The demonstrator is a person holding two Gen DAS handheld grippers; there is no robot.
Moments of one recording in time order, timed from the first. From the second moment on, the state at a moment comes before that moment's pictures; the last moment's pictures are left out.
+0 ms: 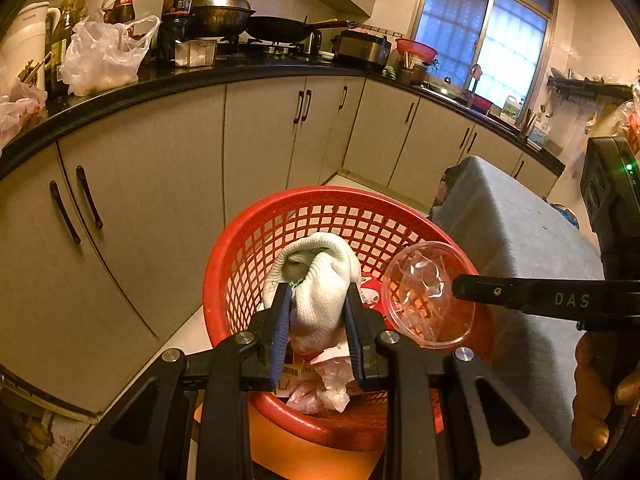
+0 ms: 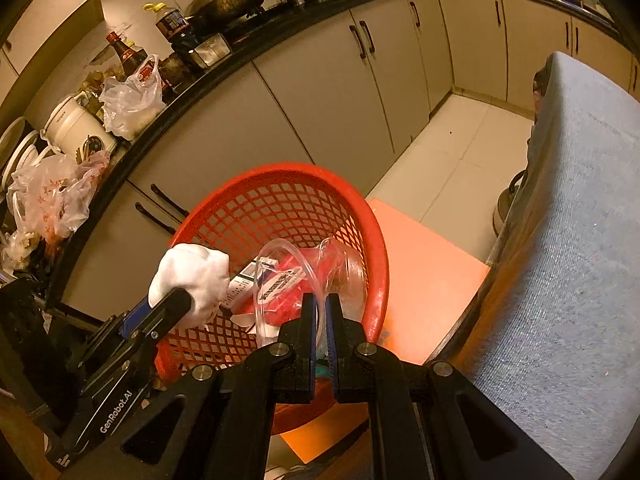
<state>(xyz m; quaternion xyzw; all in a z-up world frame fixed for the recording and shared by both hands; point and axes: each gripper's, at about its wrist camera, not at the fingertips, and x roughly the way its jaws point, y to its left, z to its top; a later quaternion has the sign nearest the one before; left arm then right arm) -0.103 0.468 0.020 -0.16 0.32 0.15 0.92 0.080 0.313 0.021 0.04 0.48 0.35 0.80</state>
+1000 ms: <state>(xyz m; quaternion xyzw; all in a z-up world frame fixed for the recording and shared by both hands) -0.110 0.470 0.028 -0.16 0.31 0.17 0.92 0.070 0.293 0.047 0.05 0.46 0.35 0.82</state>
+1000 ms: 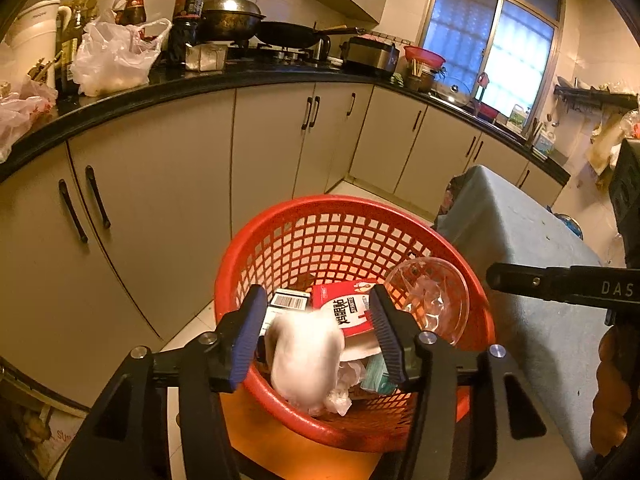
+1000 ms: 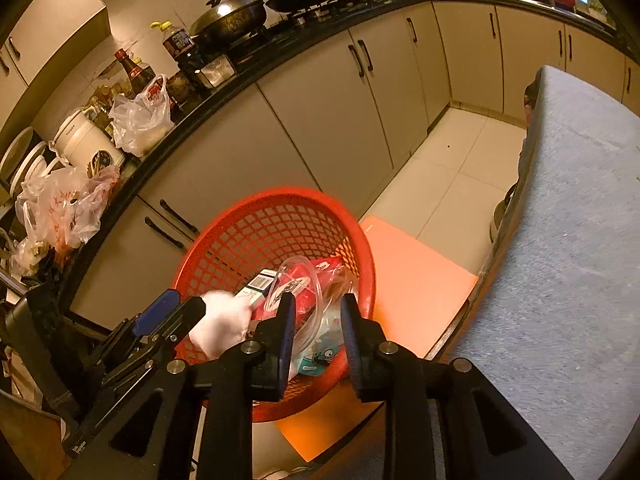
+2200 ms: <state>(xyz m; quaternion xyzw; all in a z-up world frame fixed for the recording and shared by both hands) -0.221 0.376 0.099 -0.05 0.22 0.37 0.90 -0.048 0.183 0.099 -0.02 0.31 0.24 0.92</state>
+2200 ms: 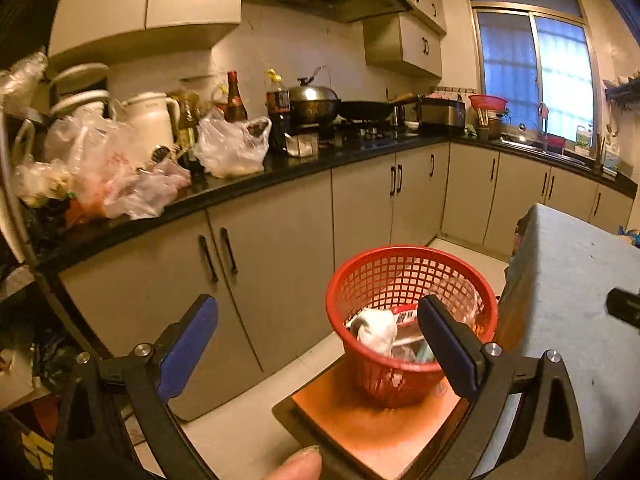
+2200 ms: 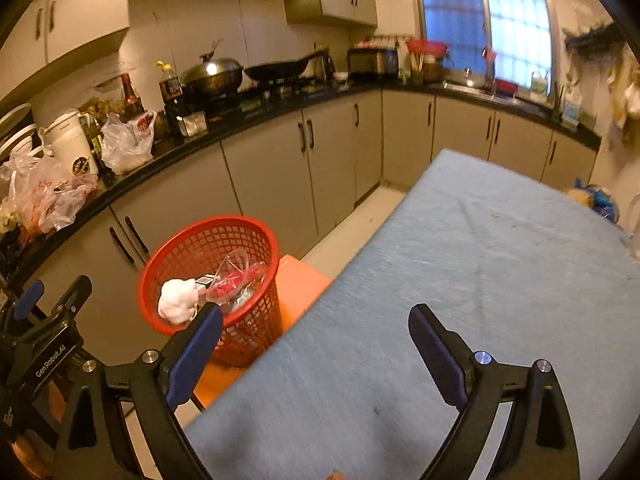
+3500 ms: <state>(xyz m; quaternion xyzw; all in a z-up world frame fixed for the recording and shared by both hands) -0.311 0.262 0.077 0.00 0.22 0.34 0.91 -0.228 0.110 0.067 -0.08 0.24 0.18 0.95</state>
